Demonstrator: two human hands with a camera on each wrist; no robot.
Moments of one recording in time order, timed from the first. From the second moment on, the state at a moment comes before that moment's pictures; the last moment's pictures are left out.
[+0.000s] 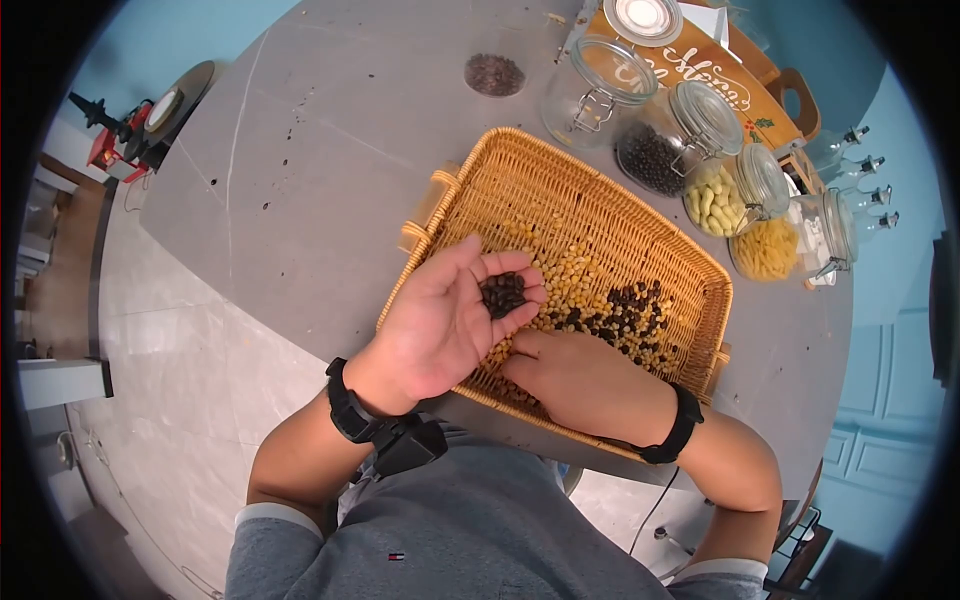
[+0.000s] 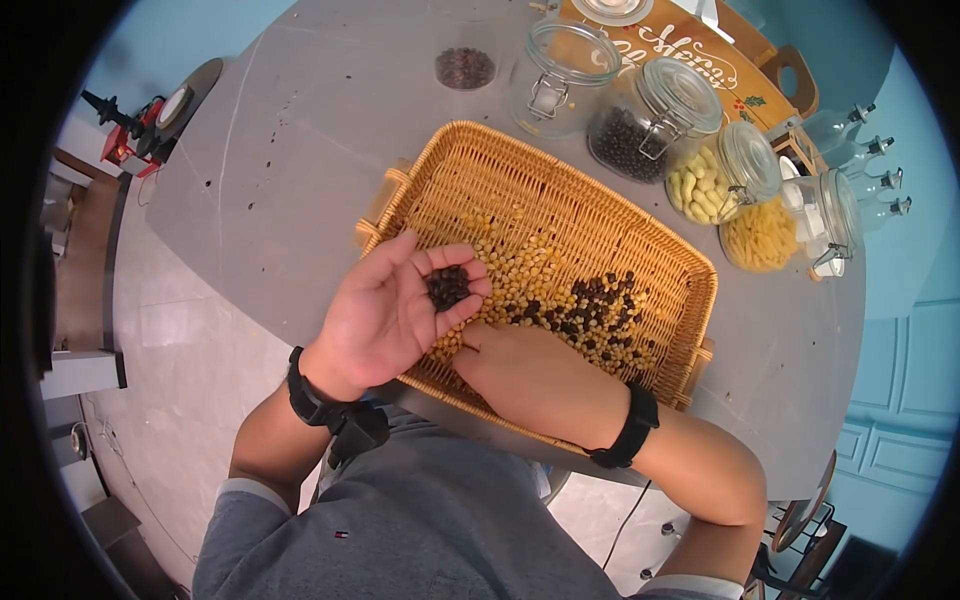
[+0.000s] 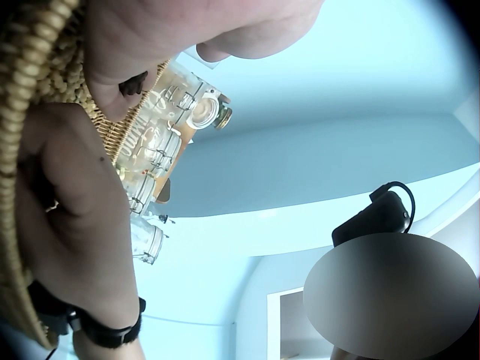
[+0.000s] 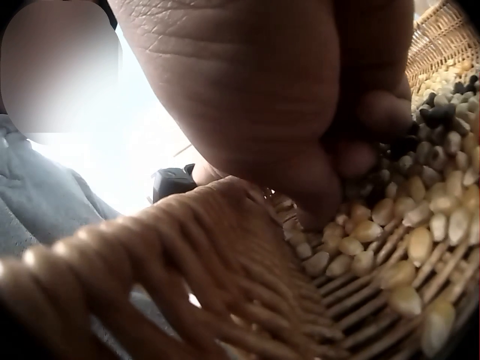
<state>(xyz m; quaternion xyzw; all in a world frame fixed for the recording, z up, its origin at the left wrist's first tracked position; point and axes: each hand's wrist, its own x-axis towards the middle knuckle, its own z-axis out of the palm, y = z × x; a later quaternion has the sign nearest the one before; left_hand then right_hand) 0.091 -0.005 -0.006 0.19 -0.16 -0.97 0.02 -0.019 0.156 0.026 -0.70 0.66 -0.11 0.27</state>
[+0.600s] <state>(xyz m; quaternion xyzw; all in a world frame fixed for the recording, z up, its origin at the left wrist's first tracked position) 0.090 -0.004 -0.005 0.19 -0.16 -0.97 0.00 -0.038 0.180 0.047 -0.65 0.69 -0.17 0.27</state>
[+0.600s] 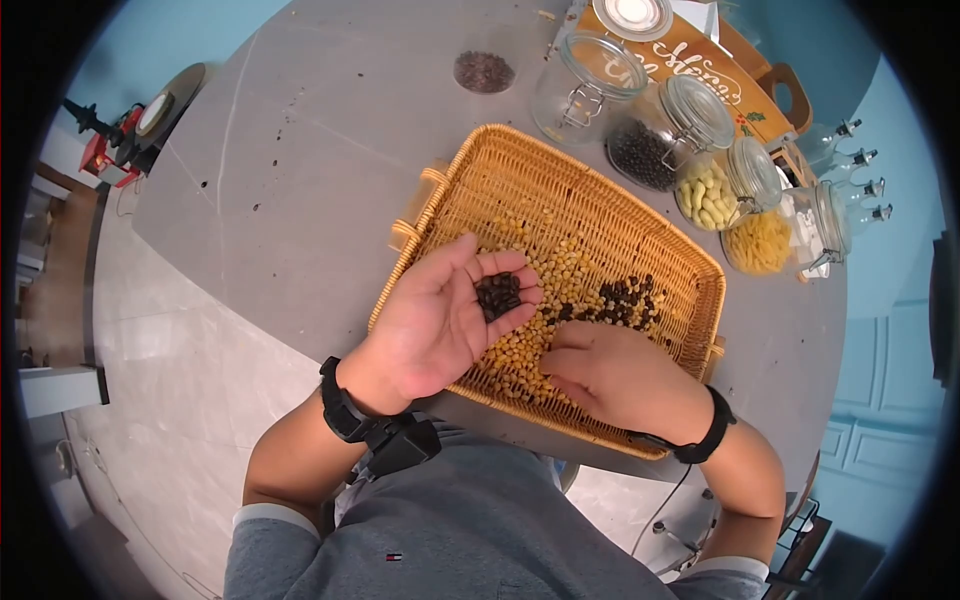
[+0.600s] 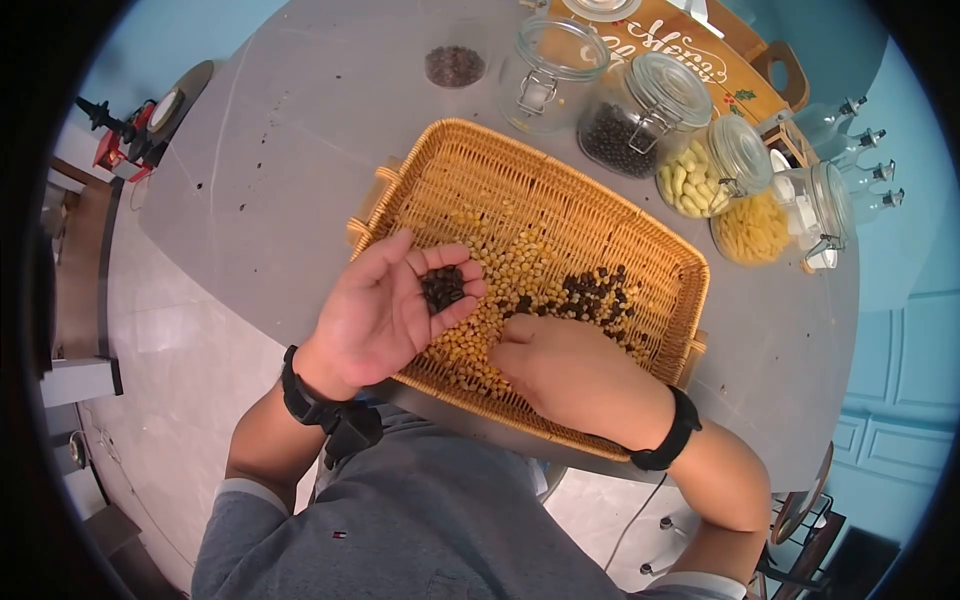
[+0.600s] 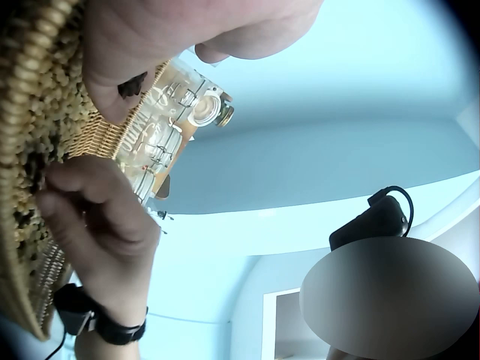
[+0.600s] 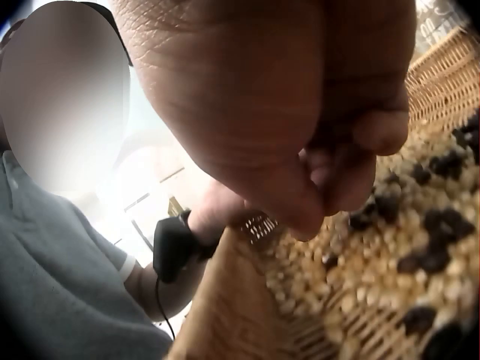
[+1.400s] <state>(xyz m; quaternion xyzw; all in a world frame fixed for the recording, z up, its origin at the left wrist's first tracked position) 0.080 0.008 0.006 0.19 -0.17 -0.97 -0.03 -0.061 0.177 0.060 -0.58 0.75 -0.26 0.21</state>
